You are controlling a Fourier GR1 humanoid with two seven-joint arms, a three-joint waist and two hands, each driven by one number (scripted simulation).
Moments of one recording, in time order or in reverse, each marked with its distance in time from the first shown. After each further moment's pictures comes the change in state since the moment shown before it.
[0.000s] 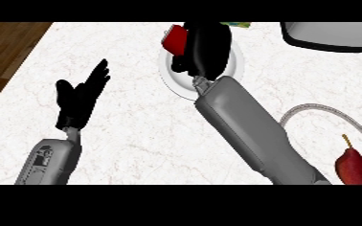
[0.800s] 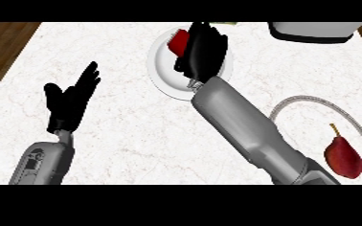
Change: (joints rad) left arm 0.025 0.018 0.046 0.021 0.006 0.004 -0.035; right arm -0.057 -0.009 0.117 0.220 0.019 -0.186 0.190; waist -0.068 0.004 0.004
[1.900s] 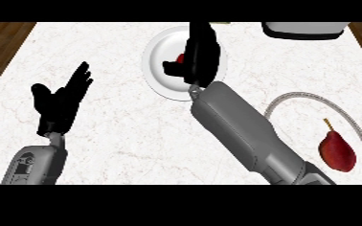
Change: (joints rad) left arm 0.026 0.010 0.036 -0.047 0.002 -0.001 0.034; right arm 0.032 0.008 0.021 0.032 -0.367 -0.371 -0.331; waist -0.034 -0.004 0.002
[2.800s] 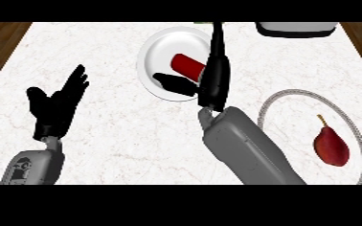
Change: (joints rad) left arm 0.030 -0.010 0.022 -0.031 -0.012 0.000 0.017; right arm 0.261 -0.006 -0.050 -0.381 -0.366 -0.129 -0.225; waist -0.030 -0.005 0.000
